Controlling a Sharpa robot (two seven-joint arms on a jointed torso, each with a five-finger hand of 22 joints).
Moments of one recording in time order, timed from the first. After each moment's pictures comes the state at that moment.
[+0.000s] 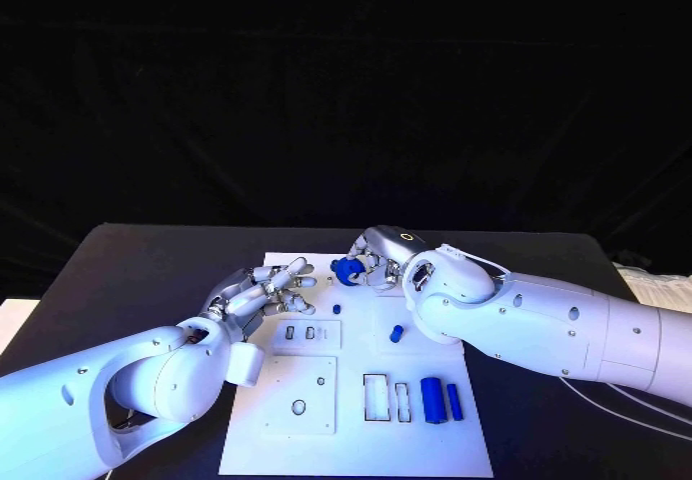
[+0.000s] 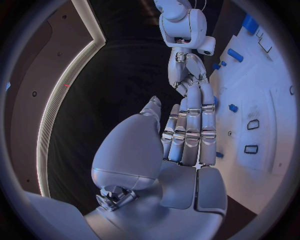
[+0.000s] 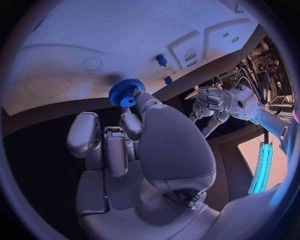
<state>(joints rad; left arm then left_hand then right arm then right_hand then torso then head) 1.14 -0.89 0.00 1.74 0.07 -0.36 0.34 1.38 0.01 0.03 0.23 0.08 0.99 0.20 0.08 0.07 1.15 0.12 0.08 0.12 1.22 0.05 0.52 0.59 0.17 1.10 0.16 0.58 0.32 1.25 -0.64 -0.01 1.47 -1.59 -0.41 -0.38 1.42 -0.06 0.26 0.15 0.15 1.06 0.12 0.12 0.02 1.36 0.02 1.12 1.15 1.47 -0.05 1.50 1.31 0.12 1.33 0.05 1.31 1.03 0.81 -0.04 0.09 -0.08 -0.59</state>
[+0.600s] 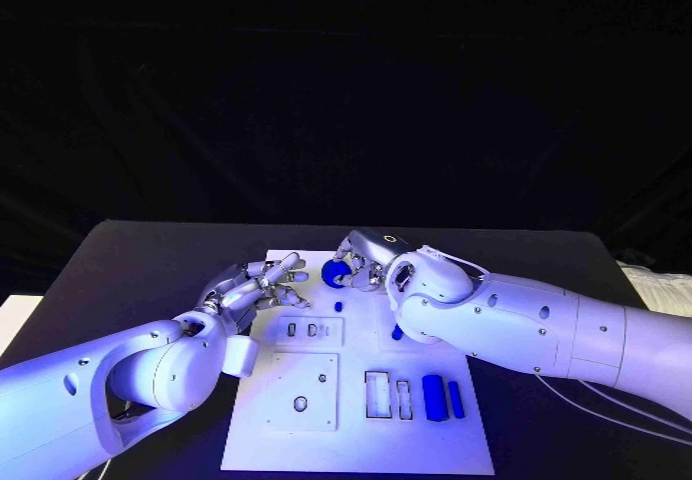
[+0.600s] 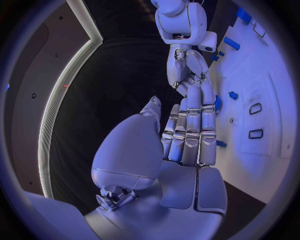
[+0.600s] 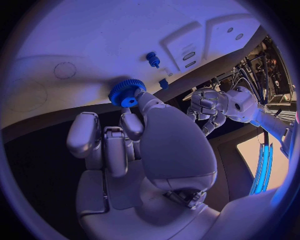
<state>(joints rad) 1.14 -0.90 0.00 1.70 0.06 -0.36 0.35 1.38 0.01 0.03 0.23 0.08 0.99 0.20 0.08 0.07 1.15 0.12 0.08 0.12 1.22 0.05 0.52 0.59 0.17 1.10 0.15 0.58 0.32 1.23 -0.55 -0.01 1.40 -1.59 -0.40 -0.37 1.39 -0.08 0.28 0.17 0.15 1.06 0.12 0.12 0.02 1.36 0.02 1.12 1.15 1.47 -0.05 1.50 1.31 0.12 1.33 0.05 1.31 1.03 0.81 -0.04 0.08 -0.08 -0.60</state>
